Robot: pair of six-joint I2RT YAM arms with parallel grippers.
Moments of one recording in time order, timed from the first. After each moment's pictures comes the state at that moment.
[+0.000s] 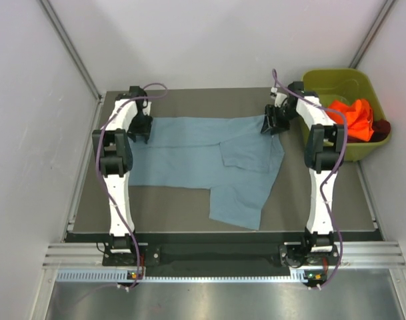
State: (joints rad) left arm 0.01 2.39 2.09 -1.05 -0.10 0.08; right arm 0.02 2.41 2.08 -0.92 -0.52 -0.10
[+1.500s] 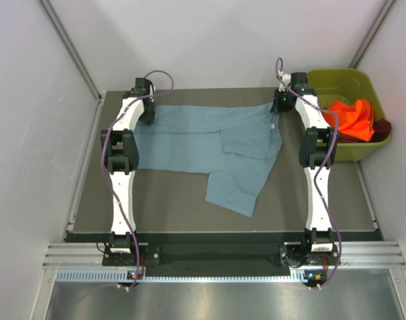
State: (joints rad) left arm -0.03 2.53 2.30 -0.81 -0.22 0.12; right arm -0.01 2.67 2.48 -0.69 -0.36 -0.07
